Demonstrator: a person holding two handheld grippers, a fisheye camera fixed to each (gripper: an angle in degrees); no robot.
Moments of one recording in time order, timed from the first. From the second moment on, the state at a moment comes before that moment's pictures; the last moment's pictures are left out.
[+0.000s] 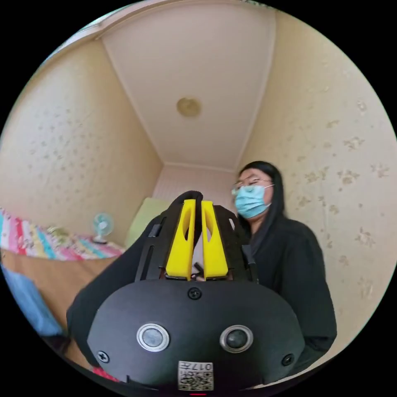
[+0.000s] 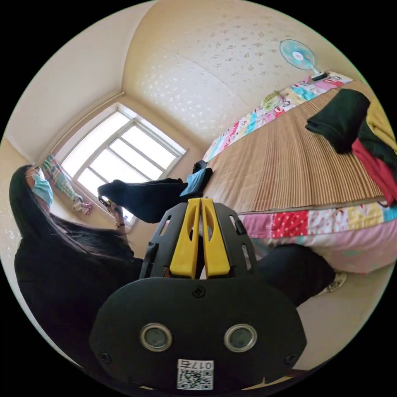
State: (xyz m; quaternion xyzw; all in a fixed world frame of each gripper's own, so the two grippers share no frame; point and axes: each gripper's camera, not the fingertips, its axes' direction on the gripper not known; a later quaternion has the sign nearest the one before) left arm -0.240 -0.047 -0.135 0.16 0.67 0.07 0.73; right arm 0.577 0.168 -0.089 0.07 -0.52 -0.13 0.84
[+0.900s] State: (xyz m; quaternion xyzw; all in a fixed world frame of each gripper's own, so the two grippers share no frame) left arm -0.084 -0.056 -0.056 0.06 0.95 -0.01 0.31; right arm 0.407 0.266 -0.177 0.11 -0.49 -0.41 0.77
